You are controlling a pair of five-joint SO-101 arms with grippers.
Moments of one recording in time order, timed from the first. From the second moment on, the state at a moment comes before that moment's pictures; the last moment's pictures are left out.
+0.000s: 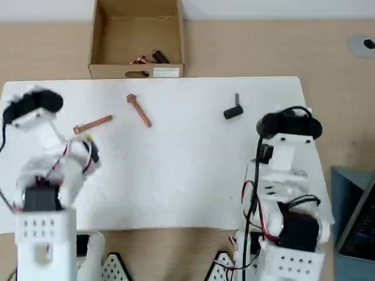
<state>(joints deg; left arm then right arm) -4.9 -59.9 48.5 64.5 12.4 4.7 -78.8 53.9 82.9 -10.2</state>
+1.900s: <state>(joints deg) 3.9 44.7 -37.1 77.3 28.9 12.0 -86.8 54.9 83.5 -10.2</state>
